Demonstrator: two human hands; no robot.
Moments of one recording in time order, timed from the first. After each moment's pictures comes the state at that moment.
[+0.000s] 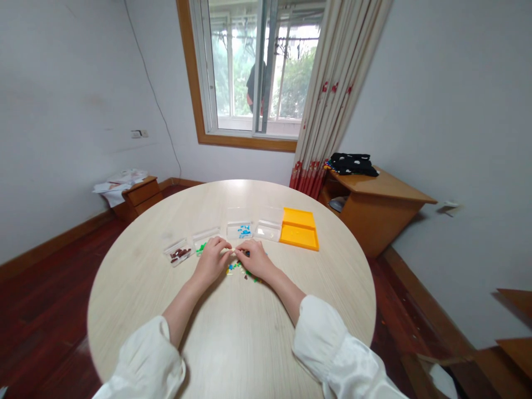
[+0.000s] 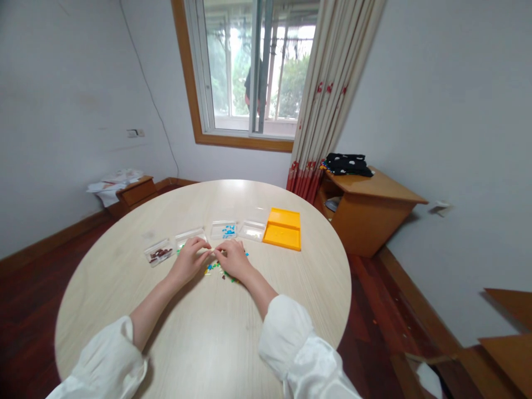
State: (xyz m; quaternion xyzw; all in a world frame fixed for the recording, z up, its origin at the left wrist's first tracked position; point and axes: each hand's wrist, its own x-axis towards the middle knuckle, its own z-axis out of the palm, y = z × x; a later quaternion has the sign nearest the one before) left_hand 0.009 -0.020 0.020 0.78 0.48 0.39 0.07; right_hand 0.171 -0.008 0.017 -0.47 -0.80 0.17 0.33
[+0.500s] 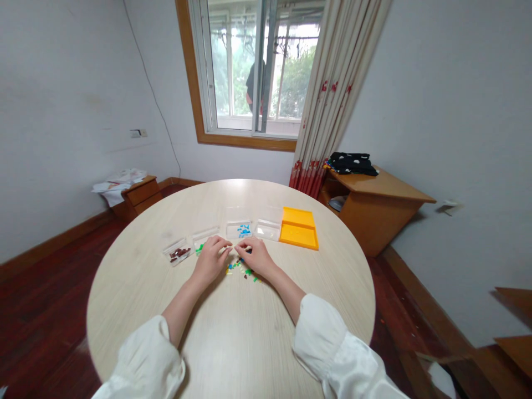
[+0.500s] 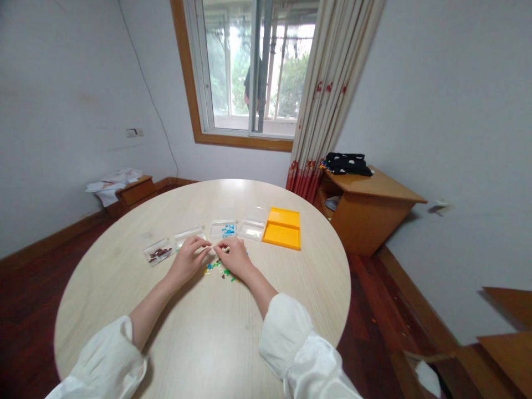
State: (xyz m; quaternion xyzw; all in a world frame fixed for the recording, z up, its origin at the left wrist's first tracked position) left_hand 0.010 -0.022 0.023 0.77 0.49 0.40 0.07; right_hand 0.173 -0.002 0.018 -0.45 -0.77 0.19 0.41
